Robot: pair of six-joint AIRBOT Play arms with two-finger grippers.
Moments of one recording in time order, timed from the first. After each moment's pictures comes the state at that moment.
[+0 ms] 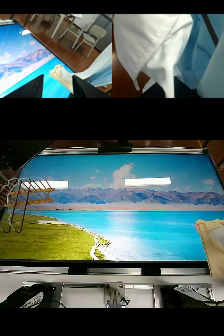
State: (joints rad) left arm -0.14 -1.03 1.65 0.41 -1.11 -1.19; right arm -1.26 -1.27 2.04 -1.79 1.15 1.66
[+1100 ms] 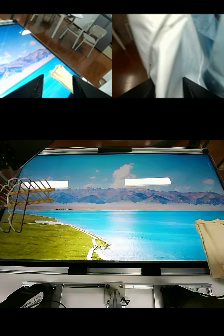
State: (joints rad) left arm -0.14 -1.03 1.65 0.41 -1.11 -1.19; right arm -1.76 -1.18 2.04 -1.20 1.07 1.51
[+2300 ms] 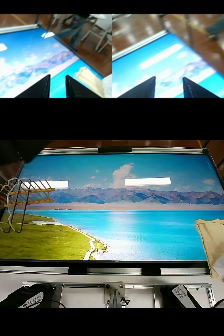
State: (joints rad) left arm -0.13 -1.10 1.65 0.60 -1.03 -1.16; right arm -0.91 -1.08 2.04 -0.99 1.39 1.44
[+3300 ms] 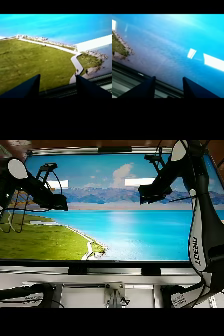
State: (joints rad) left arm -0.19 -1.44 1.65 1.39 -1.59 -1.53; right arm 0.23 -1.70 2.04 -1.30 1.82 1.54
